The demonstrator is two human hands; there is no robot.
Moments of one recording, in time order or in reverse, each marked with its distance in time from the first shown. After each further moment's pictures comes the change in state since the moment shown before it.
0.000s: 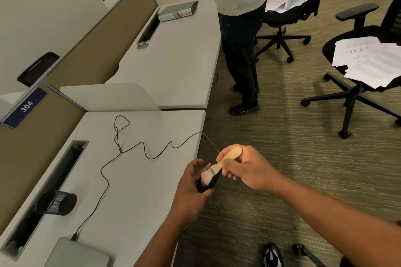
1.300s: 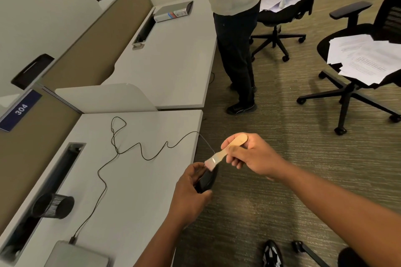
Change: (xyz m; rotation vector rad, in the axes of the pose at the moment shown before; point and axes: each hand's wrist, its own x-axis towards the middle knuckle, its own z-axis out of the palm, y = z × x) left_hand 0.000 -0.005 0.001 0.089 -0.019 0.031; right_hand 0.008 -0.003 -0.024 0.080 0.061 0.055
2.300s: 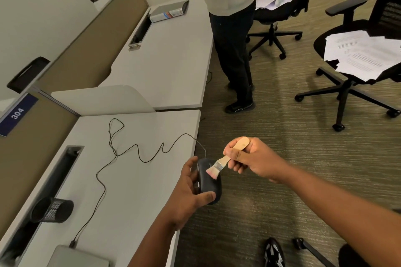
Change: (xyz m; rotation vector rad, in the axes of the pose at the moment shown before) left_hand 0.006 -0.014 -0.013 -0.296 -0.289 -0.064; right_hand -0.004 0.019 -0.008 0.144 -0.108 0.007
